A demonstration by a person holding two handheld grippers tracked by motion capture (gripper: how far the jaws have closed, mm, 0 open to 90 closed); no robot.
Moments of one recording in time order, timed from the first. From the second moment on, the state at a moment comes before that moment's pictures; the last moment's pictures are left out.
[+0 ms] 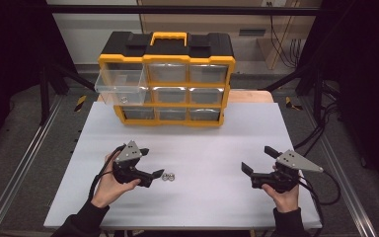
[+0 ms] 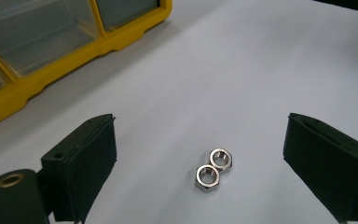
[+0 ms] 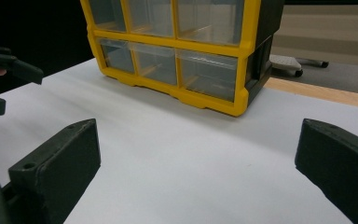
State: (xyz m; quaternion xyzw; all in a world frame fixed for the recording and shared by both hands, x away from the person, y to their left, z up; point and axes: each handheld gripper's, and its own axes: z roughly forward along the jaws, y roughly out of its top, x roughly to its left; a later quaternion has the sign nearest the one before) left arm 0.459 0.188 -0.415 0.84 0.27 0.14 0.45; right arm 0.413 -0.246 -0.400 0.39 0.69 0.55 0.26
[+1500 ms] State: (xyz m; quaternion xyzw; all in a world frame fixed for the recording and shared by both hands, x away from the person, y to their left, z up) left arm 0.467 0.158 -0.467 0.89 0.28 0.09 0.35; right arm 0.414 -0.244 -0.401 0.39 0.69 0.55 0.26
